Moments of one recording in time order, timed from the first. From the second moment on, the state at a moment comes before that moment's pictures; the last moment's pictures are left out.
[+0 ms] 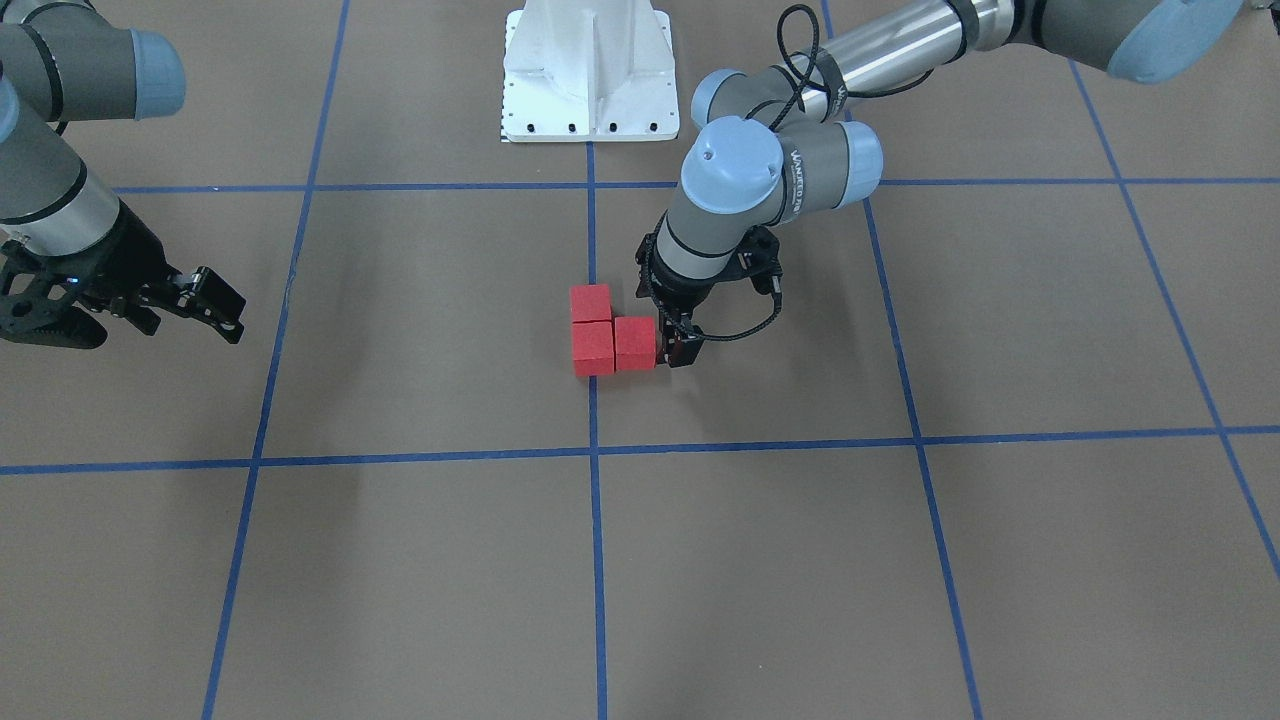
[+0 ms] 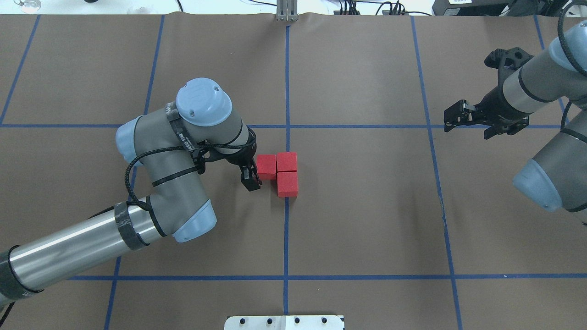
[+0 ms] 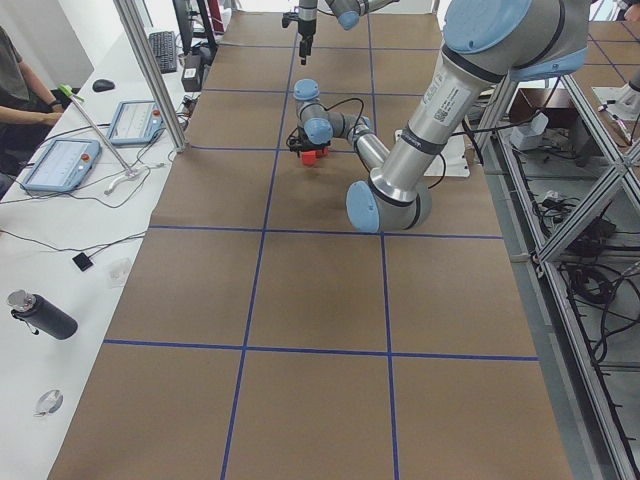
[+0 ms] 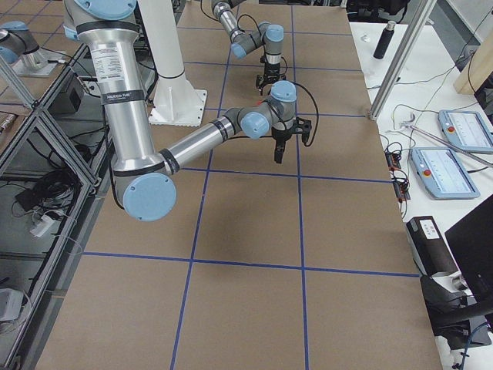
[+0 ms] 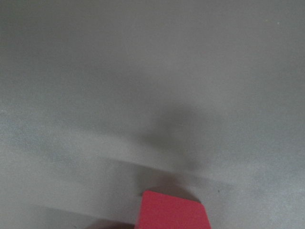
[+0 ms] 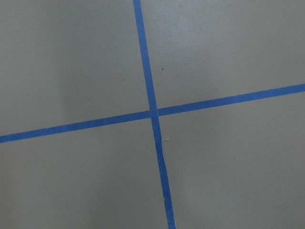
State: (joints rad) left arm -0.58 -2.27 -1.51 -1.84 -2.04 -3.01; right arm 0.95 -1.38 1.89 -1.45 2.15 1.03
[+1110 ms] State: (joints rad) left arm -0.53 -2.23 -1.54 -1.85 -2.05 -3.00; right arm 0.95 -1.38 1.88 -1.45 2.15 1.03
